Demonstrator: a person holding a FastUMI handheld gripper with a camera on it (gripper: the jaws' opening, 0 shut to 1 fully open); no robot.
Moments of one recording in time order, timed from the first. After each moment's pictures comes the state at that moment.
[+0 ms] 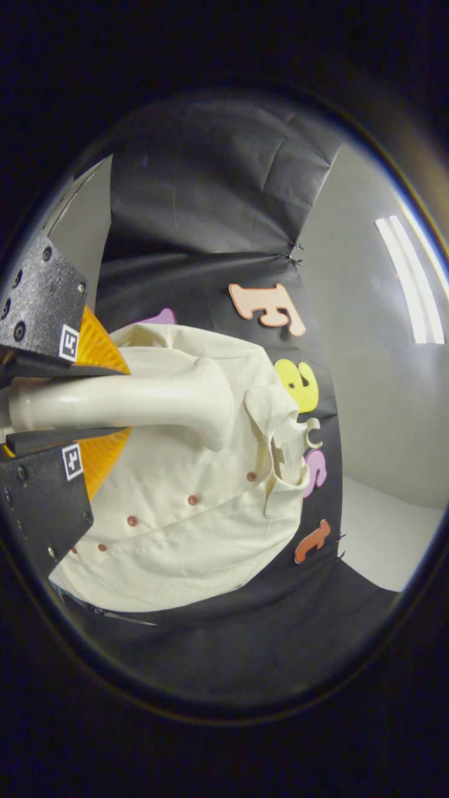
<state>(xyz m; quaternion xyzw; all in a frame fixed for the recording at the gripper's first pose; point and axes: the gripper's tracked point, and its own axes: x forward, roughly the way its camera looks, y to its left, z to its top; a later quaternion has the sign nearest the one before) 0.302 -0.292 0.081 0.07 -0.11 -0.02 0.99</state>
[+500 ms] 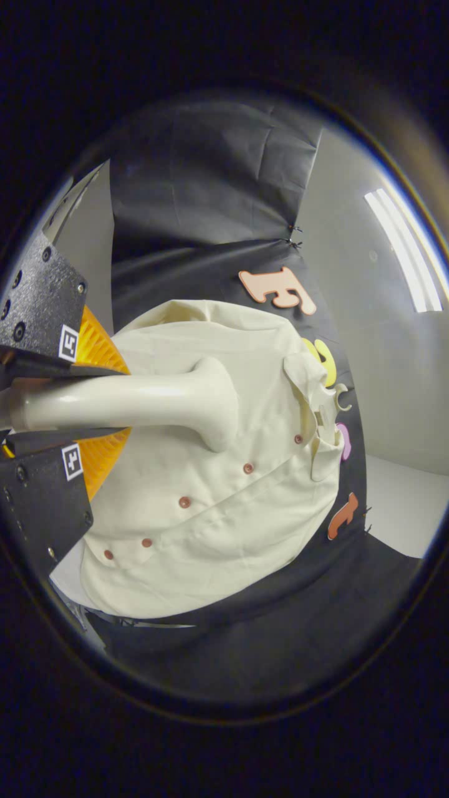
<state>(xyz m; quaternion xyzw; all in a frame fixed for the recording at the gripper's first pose) 0.283 -0.305 0.012 0.11 -0.06 -0.02 0.99</state>
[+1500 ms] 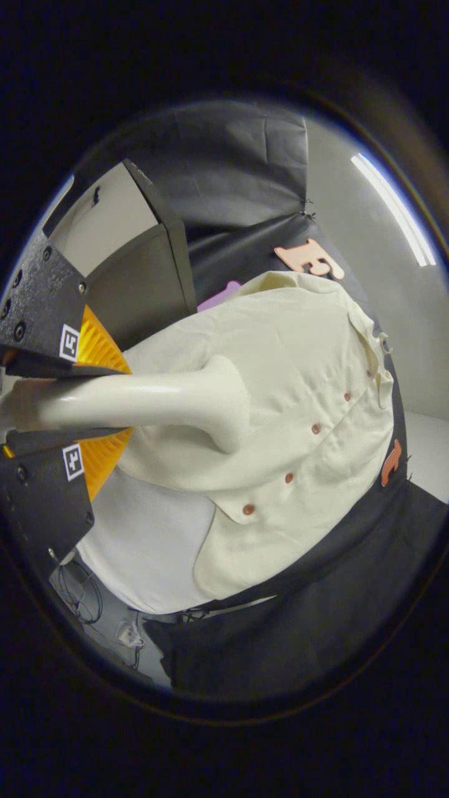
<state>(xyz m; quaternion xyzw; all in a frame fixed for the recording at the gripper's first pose) 0.228 -0.305 -0.154 0.20 0.03 -0.05 0.98</state>
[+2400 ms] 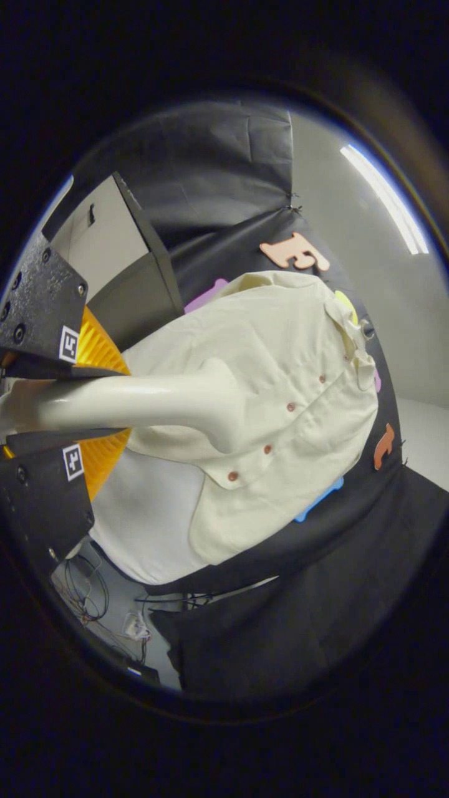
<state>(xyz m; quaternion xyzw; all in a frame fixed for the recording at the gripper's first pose) 0.177 -0.333 -0.096 0.20 0.01 -0.06 0.98</state>
